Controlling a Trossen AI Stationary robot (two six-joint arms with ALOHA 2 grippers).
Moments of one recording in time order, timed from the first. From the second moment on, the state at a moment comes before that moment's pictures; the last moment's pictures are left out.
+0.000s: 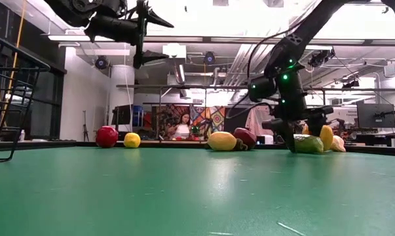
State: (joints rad) left arm 0.75 1.28 0.93 0.18 0.59 -0.67; right arm -0.64 1.82 1.07 -0.94 0.25 0.78
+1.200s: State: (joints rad) left arm 0.61 1.28 0.93 0.24 0.43 -0.72; right arm 0.76 0.99 1.06 -1.01 -0.19 1.85
